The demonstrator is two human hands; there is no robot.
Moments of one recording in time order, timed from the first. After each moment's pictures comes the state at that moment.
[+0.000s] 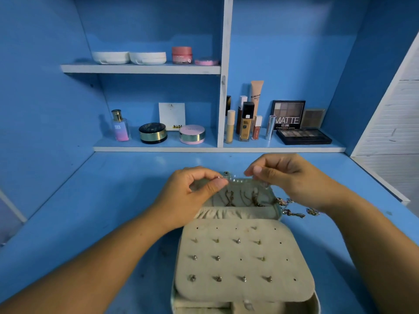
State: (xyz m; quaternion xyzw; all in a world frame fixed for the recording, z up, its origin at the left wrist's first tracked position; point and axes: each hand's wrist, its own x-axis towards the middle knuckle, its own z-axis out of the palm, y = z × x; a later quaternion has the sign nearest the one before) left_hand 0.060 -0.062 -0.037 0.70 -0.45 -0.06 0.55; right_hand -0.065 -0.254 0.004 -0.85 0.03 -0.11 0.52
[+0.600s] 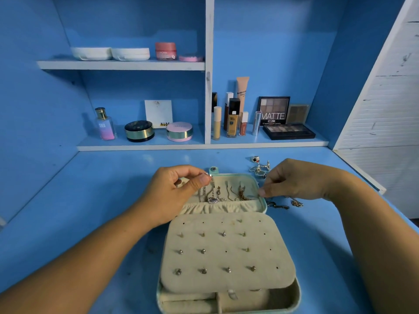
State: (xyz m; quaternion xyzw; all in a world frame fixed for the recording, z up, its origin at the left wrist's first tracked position) left_hand 0.060 -0.063 -0.038 0.72 -0.41 -0.09 0.55; right_hand -0.078 -0.294 0.005 -0.94 0.14 0.08 0.31
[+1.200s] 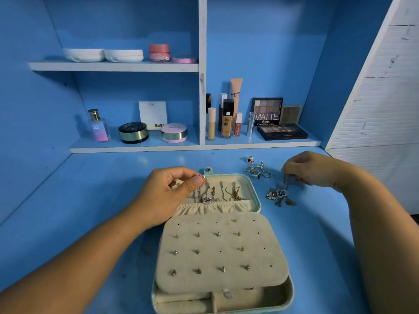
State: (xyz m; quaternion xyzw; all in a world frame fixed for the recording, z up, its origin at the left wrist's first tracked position) left_hand 0.063 -0.063 -0.040 0.72 -0.41 -0.10 0.55; right_hand -0.090 -0.347 -0.004 -0.90 0.29 -0.01 0.31
